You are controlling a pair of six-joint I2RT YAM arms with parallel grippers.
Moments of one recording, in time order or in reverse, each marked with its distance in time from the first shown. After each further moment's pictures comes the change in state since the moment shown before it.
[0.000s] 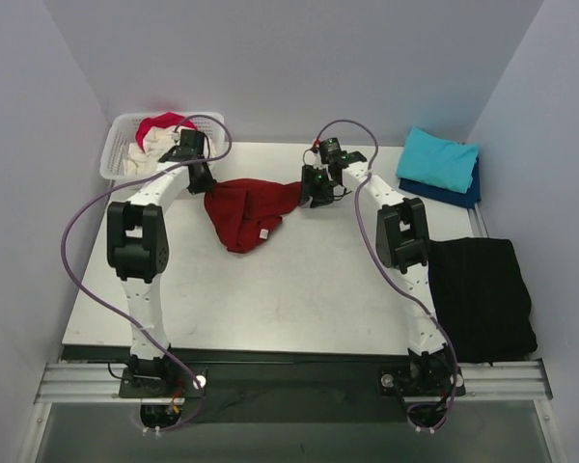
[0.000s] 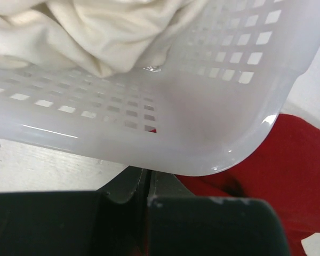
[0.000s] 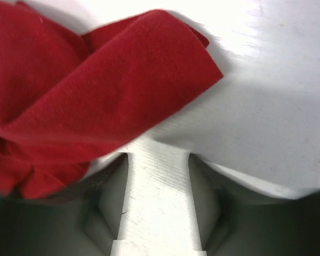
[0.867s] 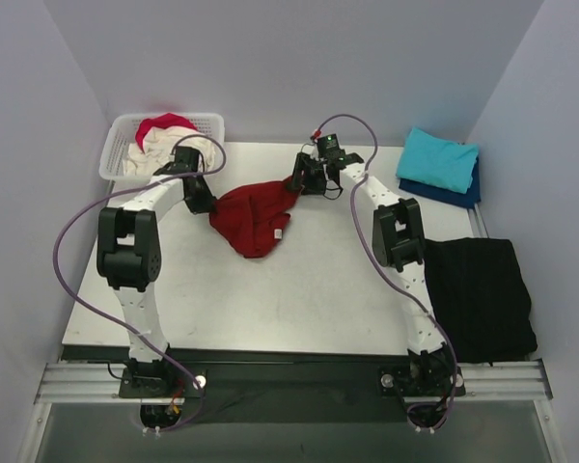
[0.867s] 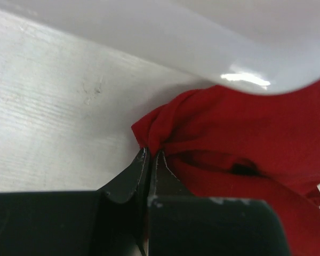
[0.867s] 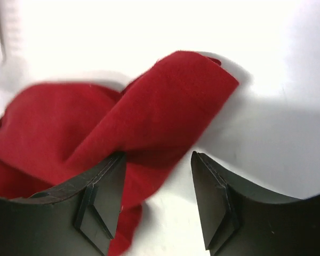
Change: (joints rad) left arm 0.024 -0.099 -0.218 0.024 0.163 -0.087; right arm 0.000 0.051 0.050 0.177 -0.039 0.119
